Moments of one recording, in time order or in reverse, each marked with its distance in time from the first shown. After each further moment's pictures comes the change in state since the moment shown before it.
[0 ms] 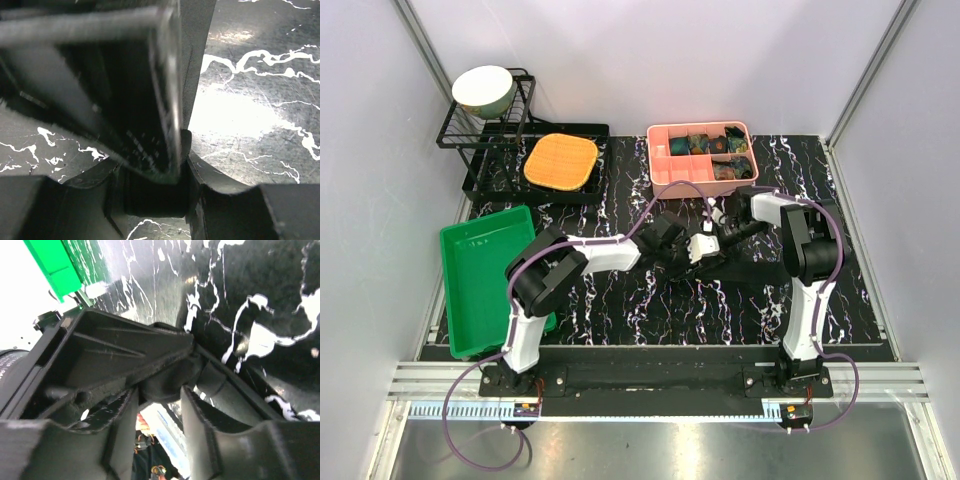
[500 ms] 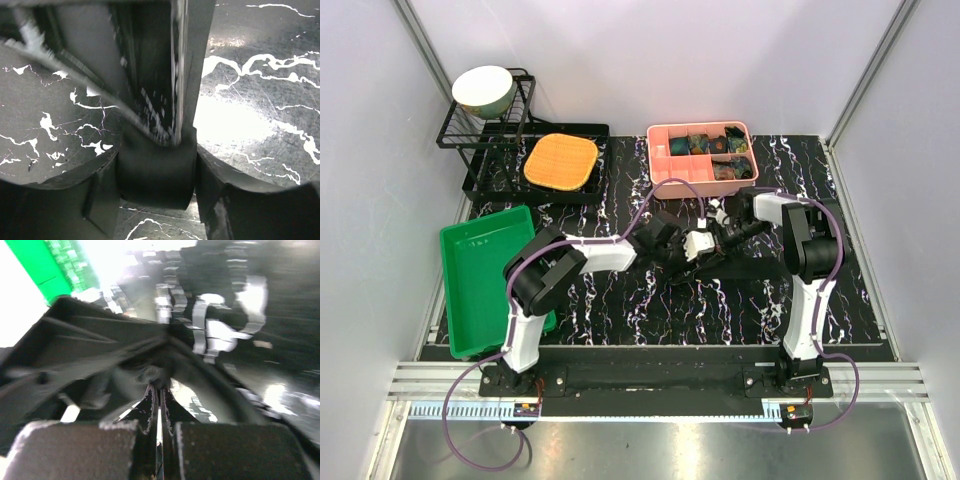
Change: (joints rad) left arm 0.013 -0.005 -0.029 0.056 0.014 -0.051; right arm -0.013 0.021 0.004 0.014 0.031 0.019
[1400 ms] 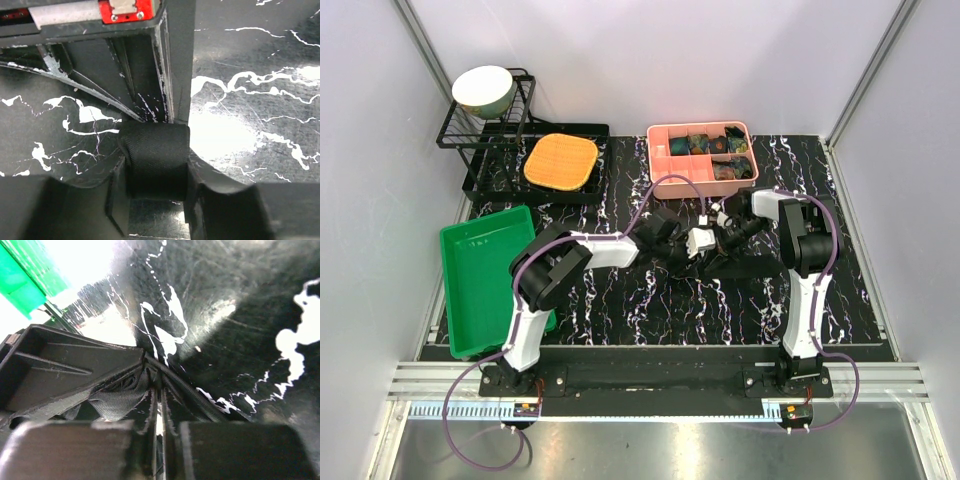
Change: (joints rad) left arm 0.026 0.051 0.032 0.066 0.154 -0.009; right arm -0.012 0.075 0.074 -0.100 0.126 -0.011
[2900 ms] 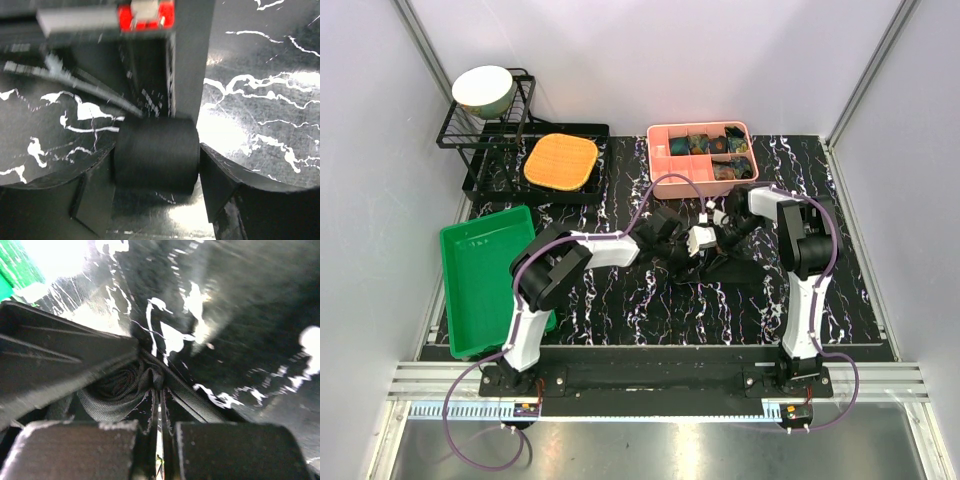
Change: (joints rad) left arm -0.003 -0.002 0.018 -0.036 -0.015 -0.044; right arm 0.025 -0.022 0.019 -0.025 0.086 -0.077
